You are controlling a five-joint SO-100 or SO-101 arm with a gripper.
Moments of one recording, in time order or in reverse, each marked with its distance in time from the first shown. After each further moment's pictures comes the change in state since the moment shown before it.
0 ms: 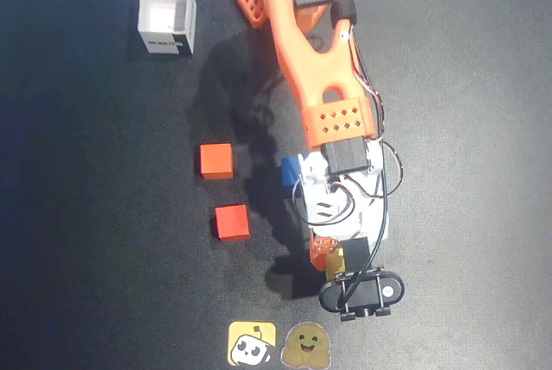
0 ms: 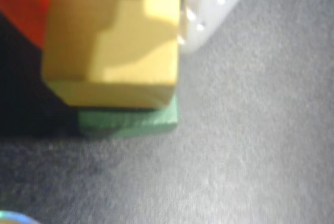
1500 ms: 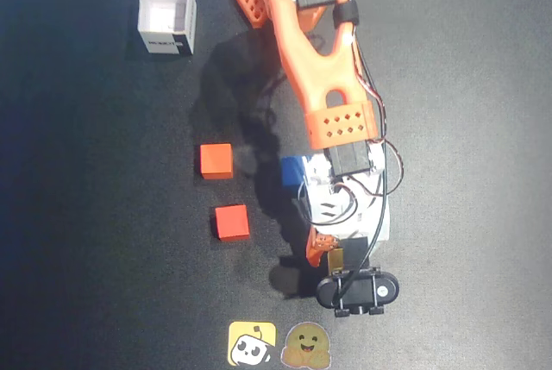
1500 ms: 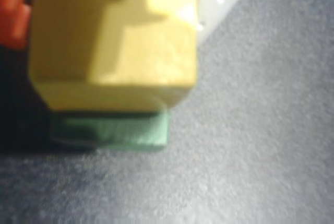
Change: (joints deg) arm -1.1 1.1 6.2 -6.2 5.0
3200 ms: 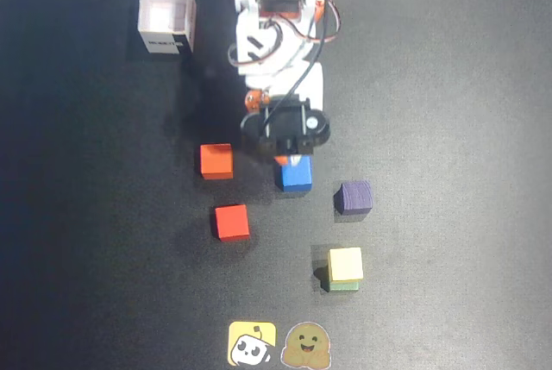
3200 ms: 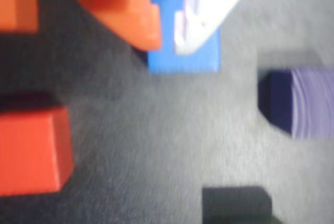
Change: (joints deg) arm 13.4 75.9 65.0 -4.9 -13.2
